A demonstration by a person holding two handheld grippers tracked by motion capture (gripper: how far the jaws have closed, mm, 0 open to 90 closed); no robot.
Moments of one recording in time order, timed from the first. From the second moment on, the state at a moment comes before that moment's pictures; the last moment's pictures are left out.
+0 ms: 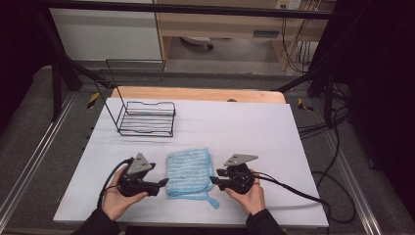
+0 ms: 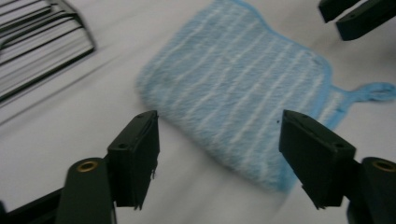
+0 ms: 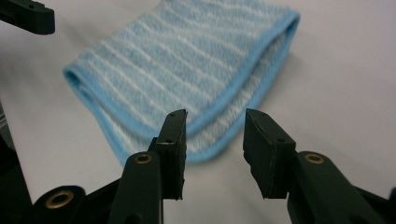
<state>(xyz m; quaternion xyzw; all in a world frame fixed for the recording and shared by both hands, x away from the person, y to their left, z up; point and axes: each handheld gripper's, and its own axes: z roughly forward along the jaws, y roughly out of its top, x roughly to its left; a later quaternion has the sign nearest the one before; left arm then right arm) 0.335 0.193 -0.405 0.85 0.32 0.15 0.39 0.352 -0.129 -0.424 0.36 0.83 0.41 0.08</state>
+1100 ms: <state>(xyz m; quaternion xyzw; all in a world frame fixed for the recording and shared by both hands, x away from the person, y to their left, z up) 0.332 0.124 -0.433 0.90 0.28 0.11 0.32 0.324 -0.116 -0.454 0.35 0.85 0.40 0.00</state>
